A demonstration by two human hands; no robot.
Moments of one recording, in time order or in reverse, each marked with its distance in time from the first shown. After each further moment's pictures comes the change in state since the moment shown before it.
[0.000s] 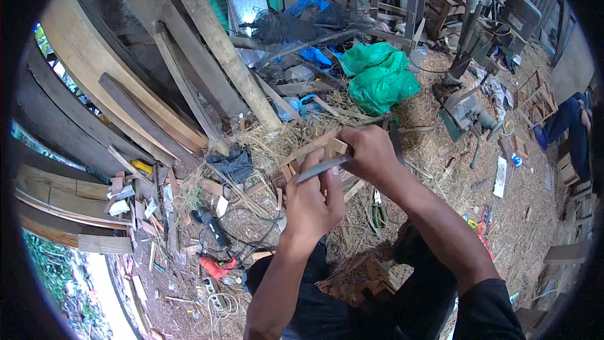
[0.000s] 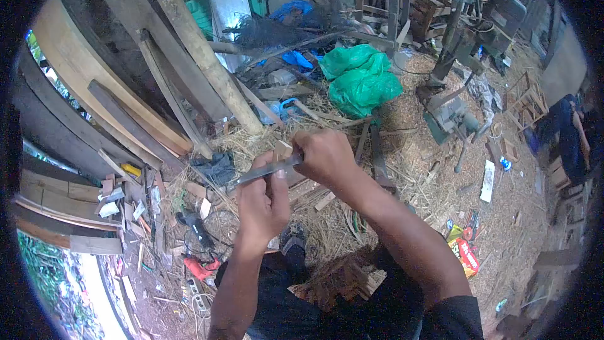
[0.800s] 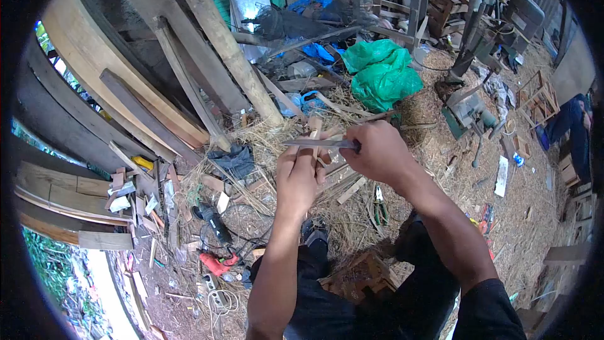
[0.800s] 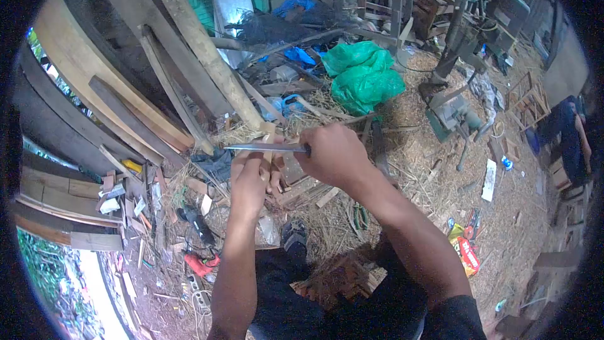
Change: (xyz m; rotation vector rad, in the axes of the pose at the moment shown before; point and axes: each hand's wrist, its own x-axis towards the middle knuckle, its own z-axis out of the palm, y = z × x) left_hand 0.019 -0.034 0.001 -0.712 -0.056 -0.470; right_hand -0.003 -0.011 -0.017 -0.057 -0.094 0.064
